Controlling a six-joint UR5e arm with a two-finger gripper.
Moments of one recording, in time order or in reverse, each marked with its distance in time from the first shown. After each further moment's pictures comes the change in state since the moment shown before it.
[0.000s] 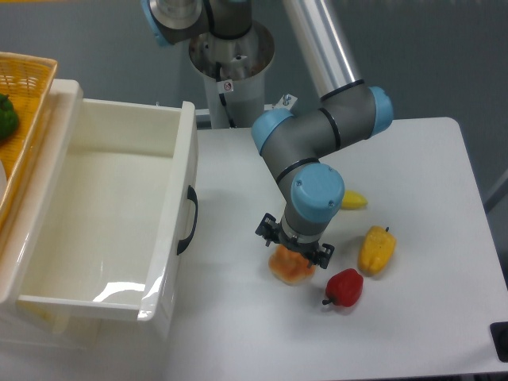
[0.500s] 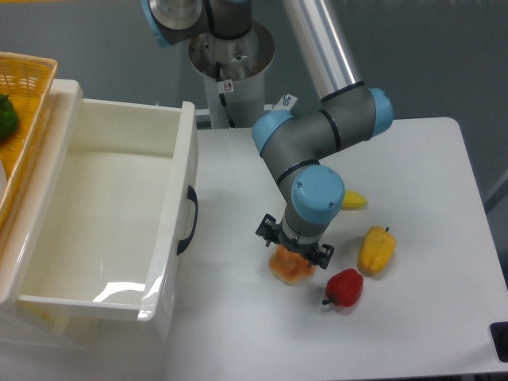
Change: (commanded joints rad) arm 0.000 -0.025 0.005 0.000 0.000 0.002
